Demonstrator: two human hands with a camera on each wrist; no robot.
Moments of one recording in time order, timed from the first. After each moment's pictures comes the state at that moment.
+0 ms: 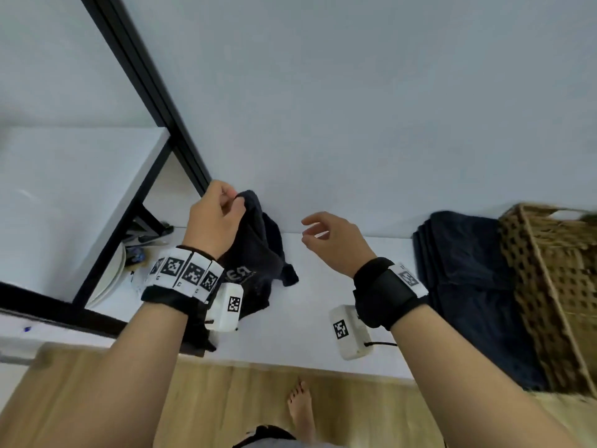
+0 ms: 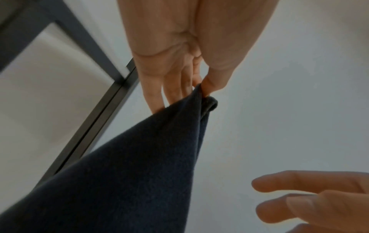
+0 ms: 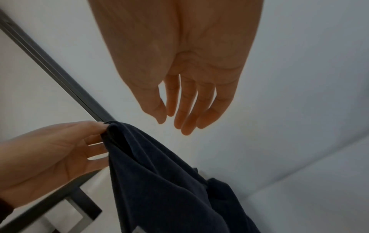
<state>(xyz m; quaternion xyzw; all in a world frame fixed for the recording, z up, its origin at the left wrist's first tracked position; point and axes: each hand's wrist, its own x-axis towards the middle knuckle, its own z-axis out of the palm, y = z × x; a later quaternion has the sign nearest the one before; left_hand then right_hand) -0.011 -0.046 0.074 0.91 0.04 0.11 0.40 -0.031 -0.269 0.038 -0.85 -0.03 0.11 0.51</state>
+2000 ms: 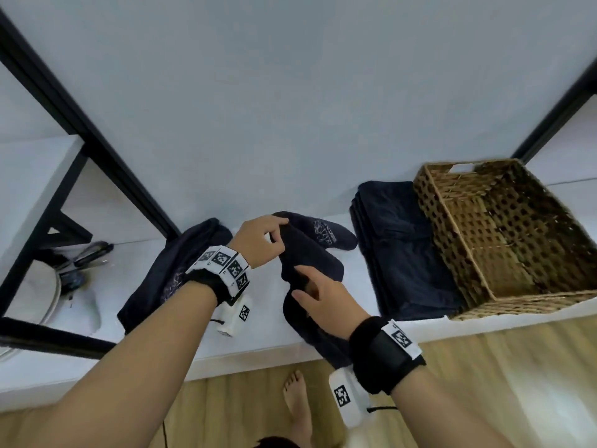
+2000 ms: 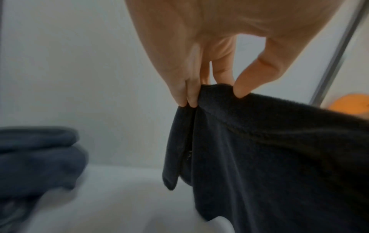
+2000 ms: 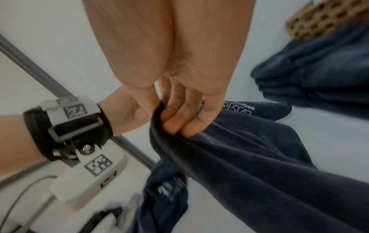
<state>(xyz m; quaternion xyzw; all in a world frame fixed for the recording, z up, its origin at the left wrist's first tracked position) -0.052 -0.176 0.020 0.90 -0.21 -0.14 0.35 -0.190 -0.330 -0.008 -0.85 0.03 0.12 0.51</state>
